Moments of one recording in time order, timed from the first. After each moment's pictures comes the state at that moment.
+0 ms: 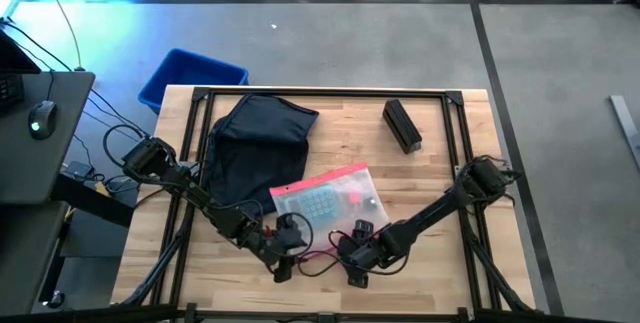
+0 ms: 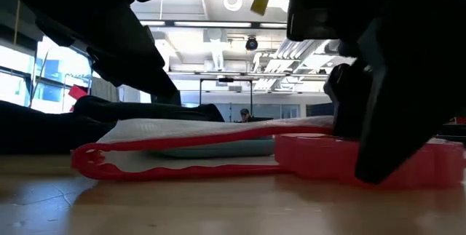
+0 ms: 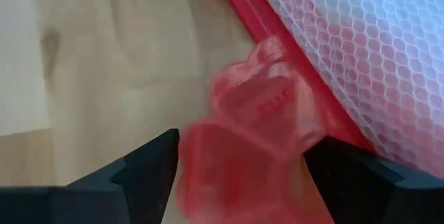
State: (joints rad) left arm -0.59 1.75 0.90 0.12 -0.33 -0.60; right arm 0.56 2.03 1.27 -0.43 0.16 0.71
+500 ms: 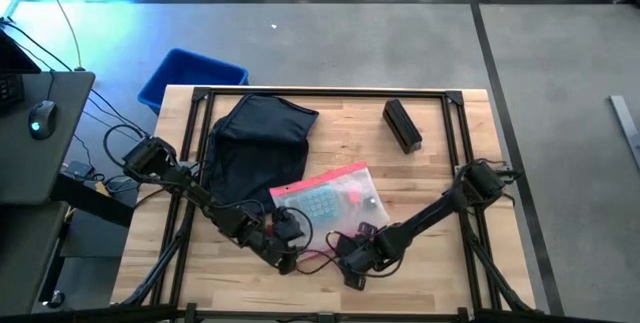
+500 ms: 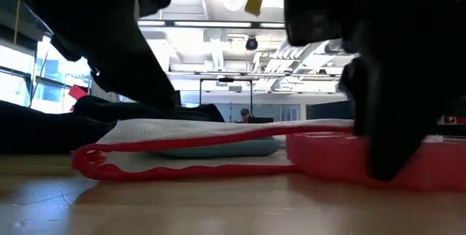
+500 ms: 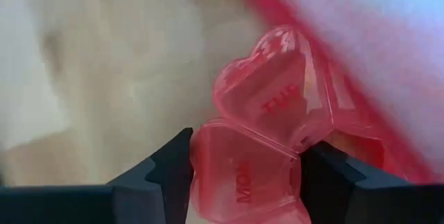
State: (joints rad) left arm -0.57 1.75 0.90 0.00 -0.46 -0.74; right arm 0.58 2.06 1.40 -0.60 0.05 0.87
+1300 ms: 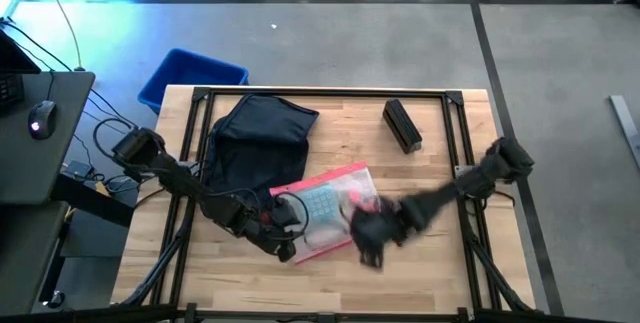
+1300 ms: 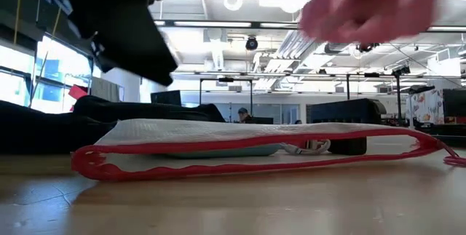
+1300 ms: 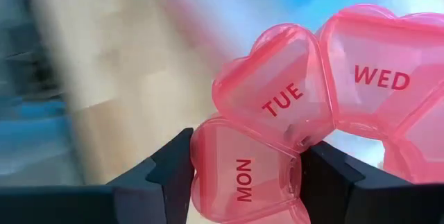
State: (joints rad) left arm -0.53 1.62 0.90 -0.14 -0.50 -0.82; right arm 0.42 1.76 1.47 -0.99 0.09 0.70
